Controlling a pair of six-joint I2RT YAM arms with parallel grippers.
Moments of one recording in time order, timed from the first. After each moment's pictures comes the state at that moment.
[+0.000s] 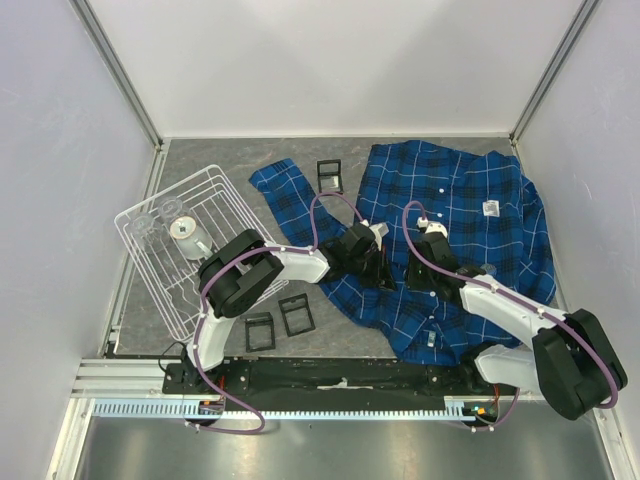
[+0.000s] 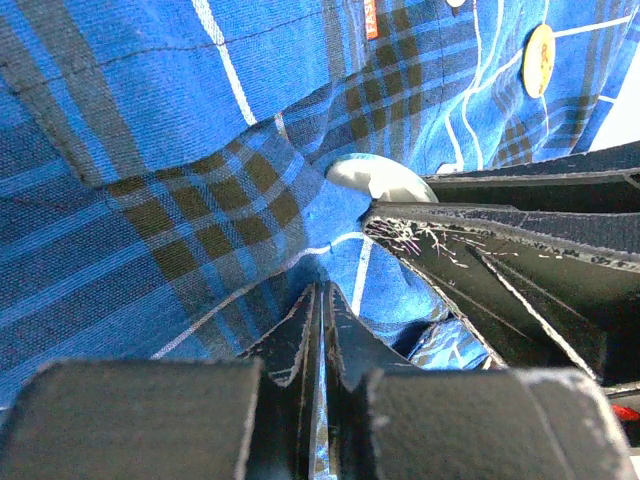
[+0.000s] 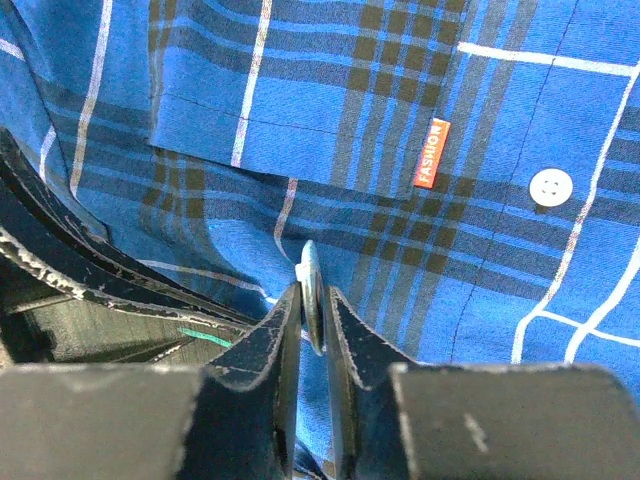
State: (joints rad) left arm -0.93 2.07 1.16 0.21 0.38 -0.85; right arm 0.47 1.19 0.51 -0.20 0.13 0.51
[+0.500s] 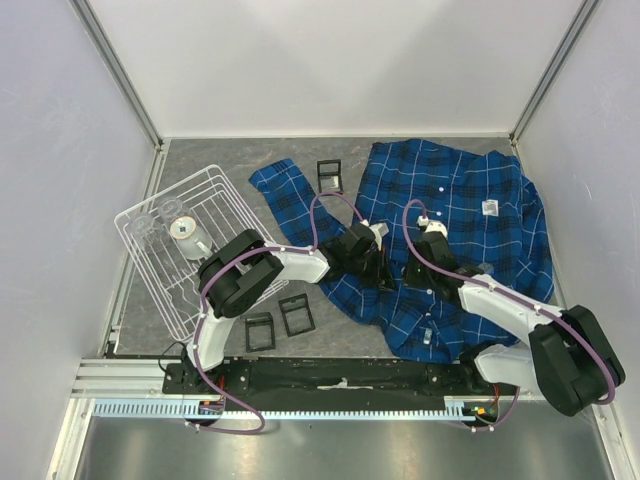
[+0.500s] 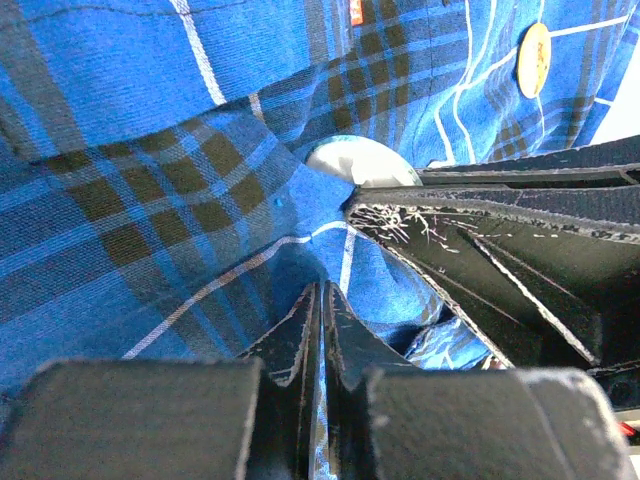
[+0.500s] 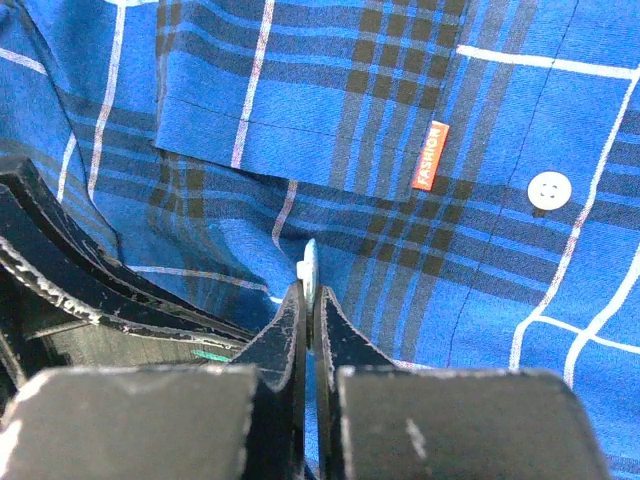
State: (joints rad) left arm -0.93 2.07 1.16 0.21 0.38 -0.85; right arm 0.47 1.21 0.50 -0.14 0.13 0.54
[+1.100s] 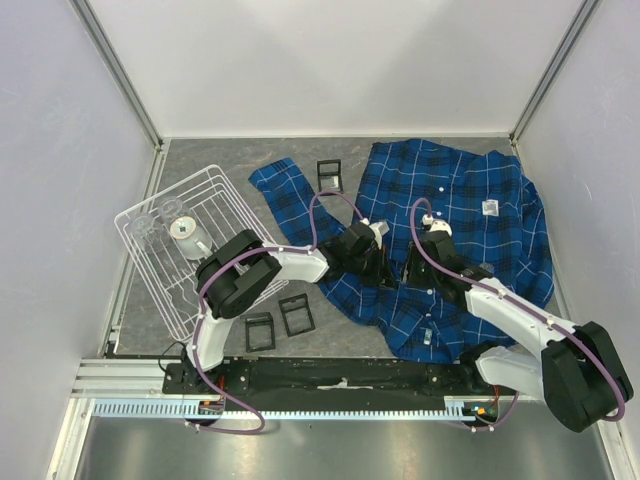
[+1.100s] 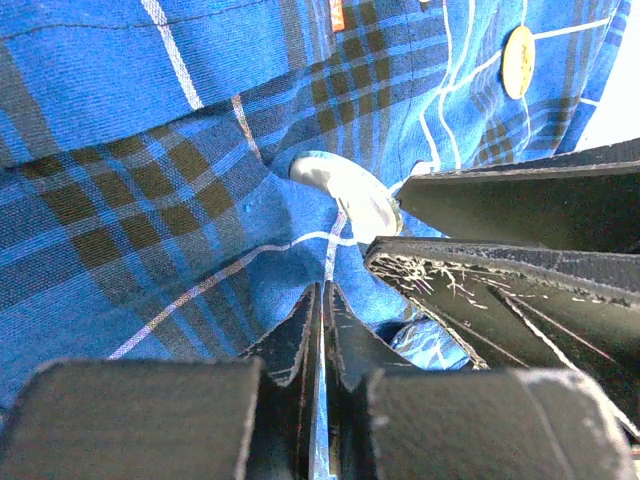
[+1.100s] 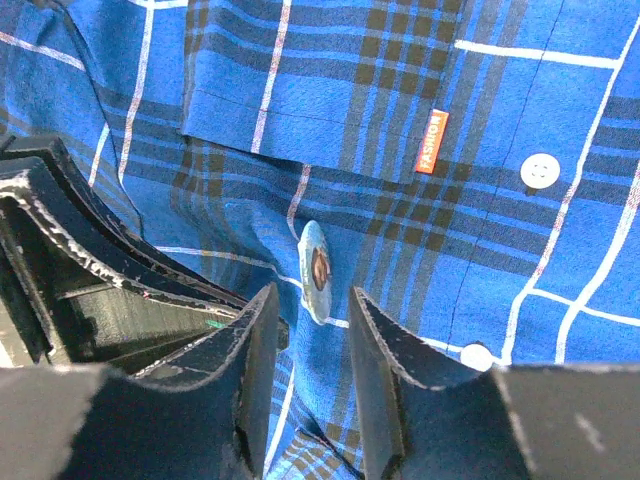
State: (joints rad) left arm -0.93 2.06 1.16 0.21 0.38 -0.85; right arm 0.46 1.13 0.52 -0.22 0.11 0.55
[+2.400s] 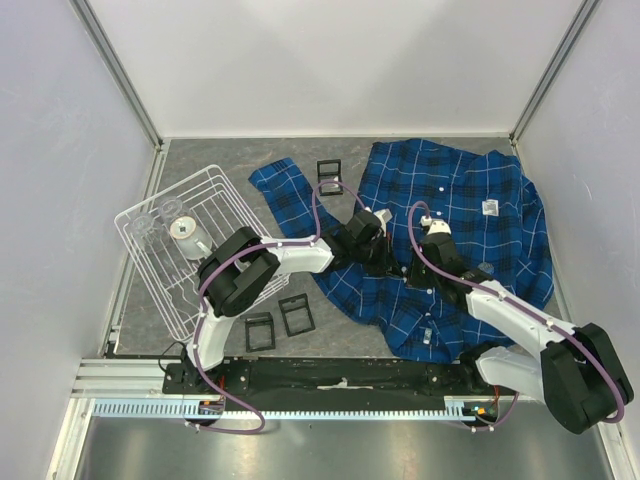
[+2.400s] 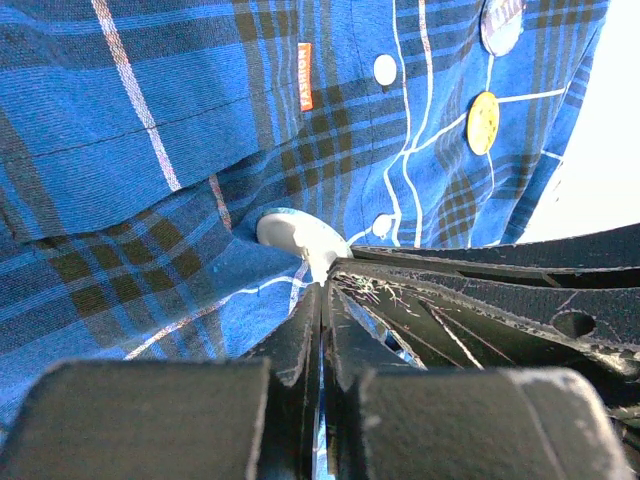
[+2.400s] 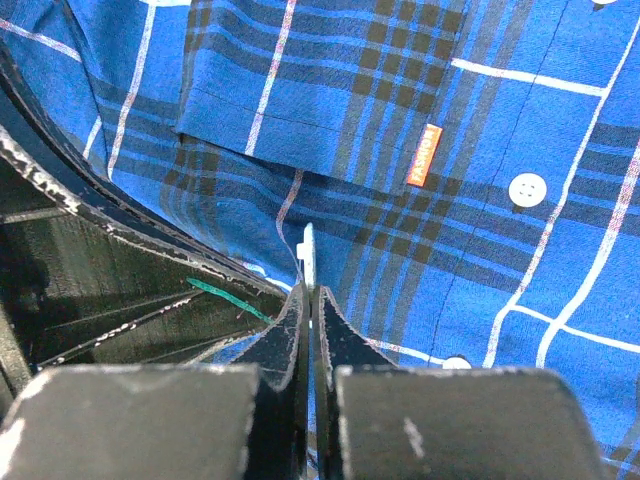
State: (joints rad) left arm -0.92 2.07 1.29 0.10 0.34 -0.89; right arm 0.45 1.12 0.49 -0.17 0.10 0.47
